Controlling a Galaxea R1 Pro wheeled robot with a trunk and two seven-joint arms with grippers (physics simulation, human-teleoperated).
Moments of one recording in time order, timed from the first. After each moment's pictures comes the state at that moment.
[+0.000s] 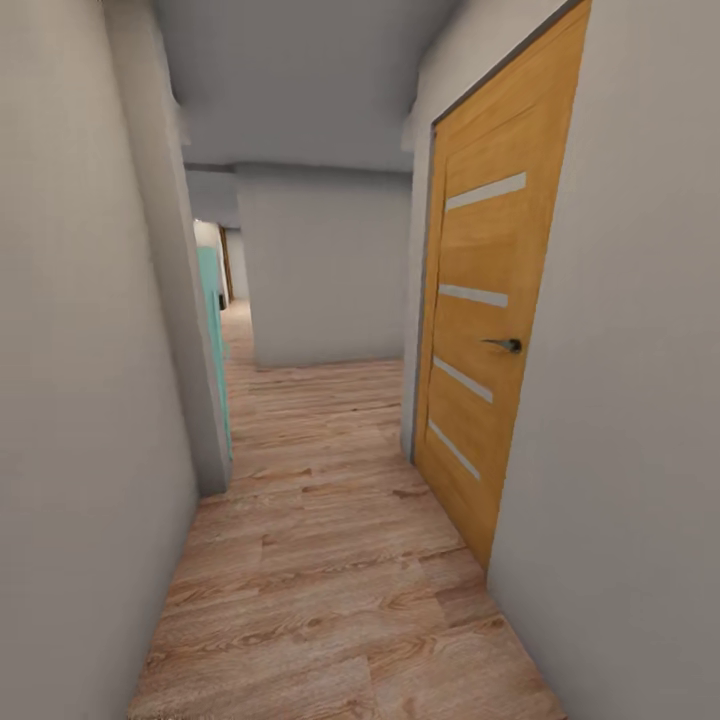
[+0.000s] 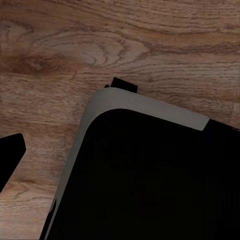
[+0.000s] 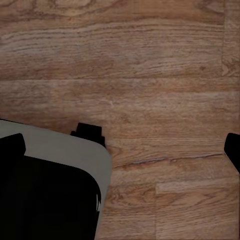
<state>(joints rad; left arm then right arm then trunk) 0.00 0.03 -0.01 -0.09 0.37 -0.09 0.01 -0.15 -0.05 0.38 0.03 -0.14 -0.16 -0.04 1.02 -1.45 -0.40</state>
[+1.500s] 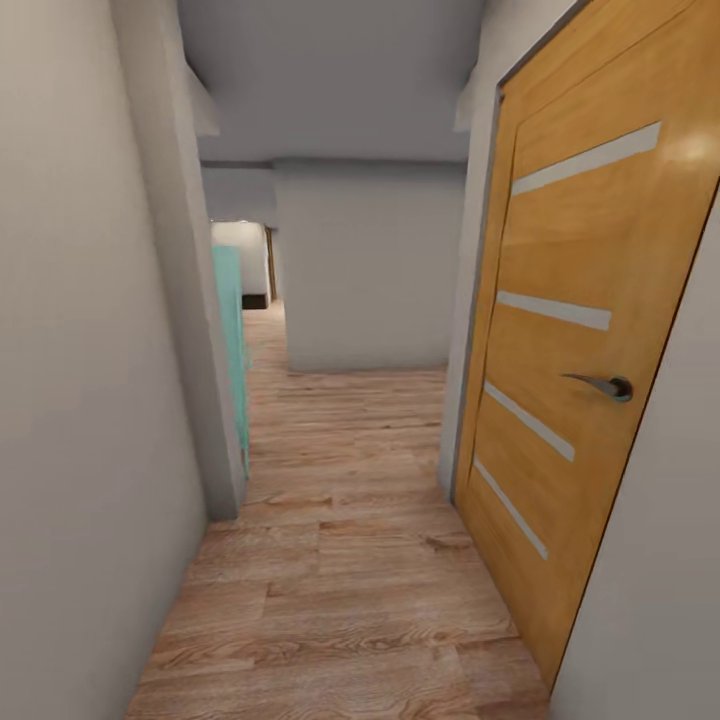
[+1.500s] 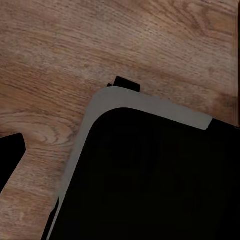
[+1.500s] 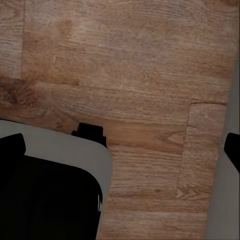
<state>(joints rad) 0.00 0.04 -0.01 -0.09 0.38 -0.09 0.01 -0.15 -0.05 0.38 0.03 -0.14 -0.16 -0.04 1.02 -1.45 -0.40</state>
